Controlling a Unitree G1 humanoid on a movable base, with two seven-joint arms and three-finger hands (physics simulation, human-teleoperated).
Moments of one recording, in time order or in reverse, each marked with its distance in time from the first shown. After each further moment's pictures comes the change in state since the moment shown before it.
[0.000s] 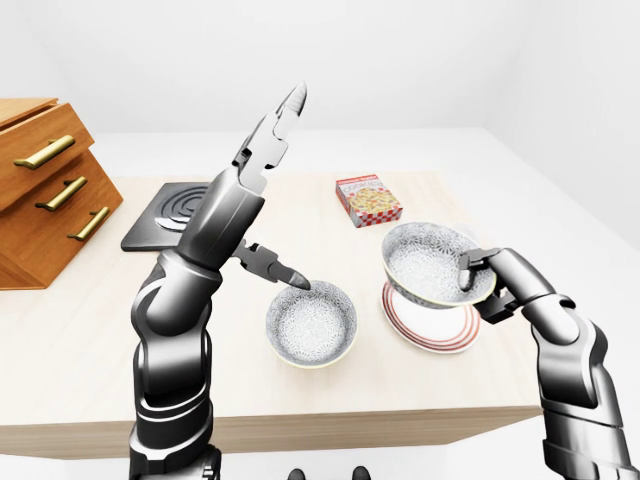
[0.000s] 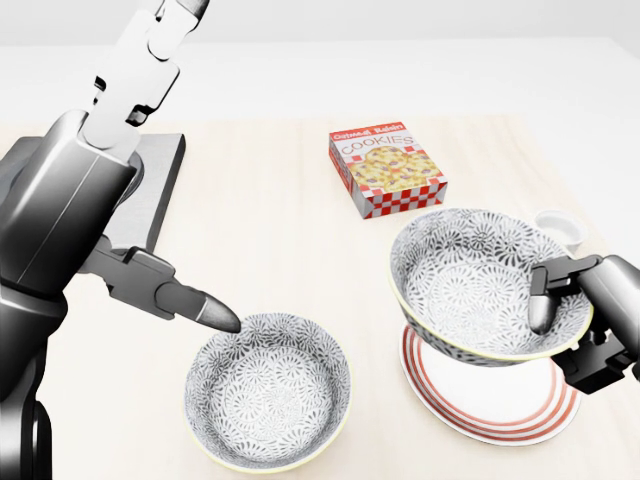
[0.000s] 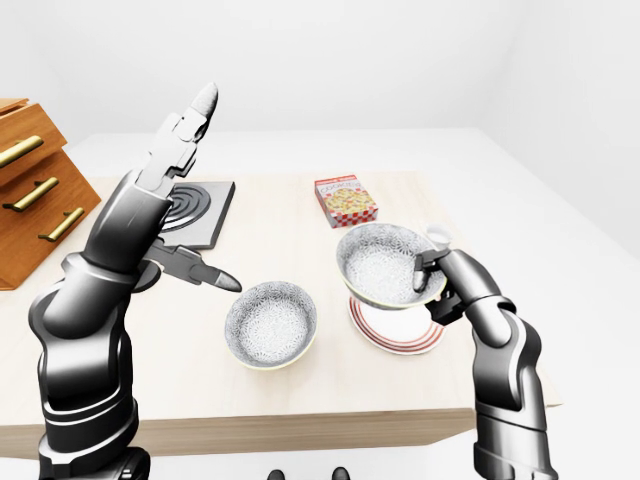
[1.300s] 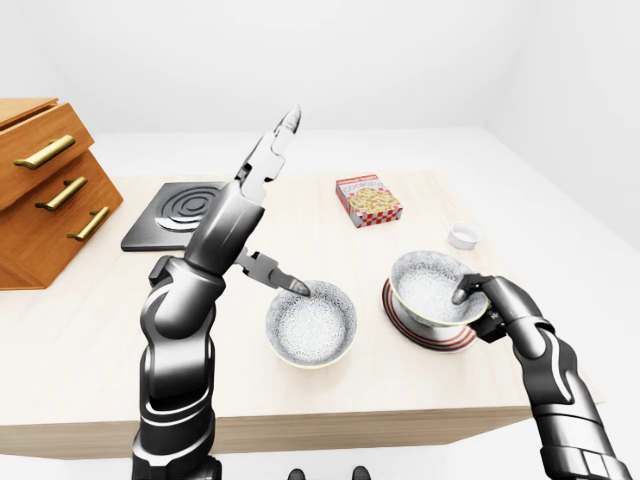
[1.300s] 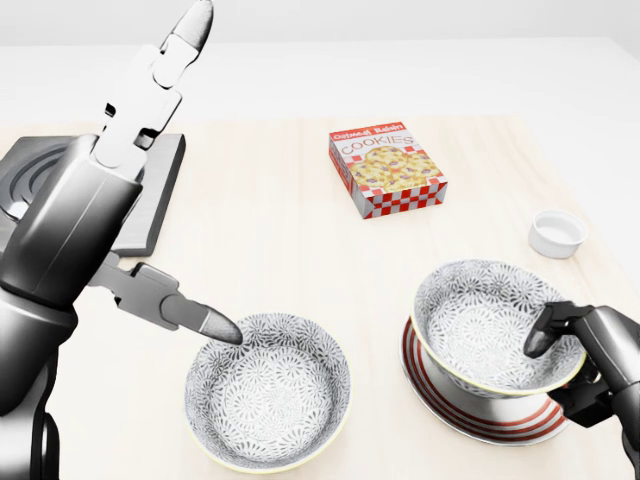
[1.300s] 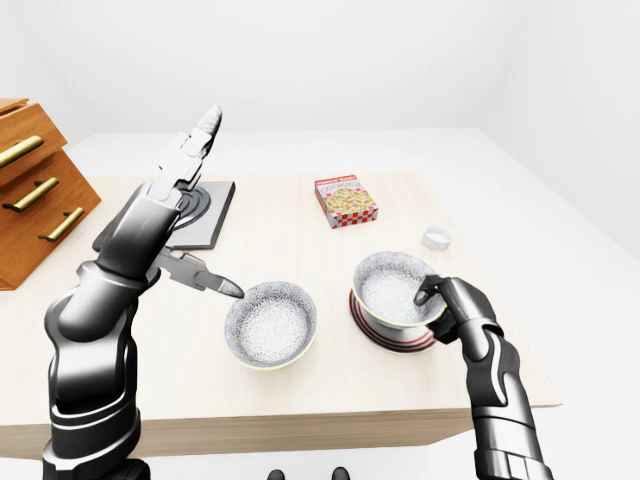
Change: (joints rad) left arm 0.049 -0.015 -0.004 0.029 -0.005 0.000 0.014; right arm 0.012 -0.035 0.059 0.388 -0.113 -0.118 -0.294
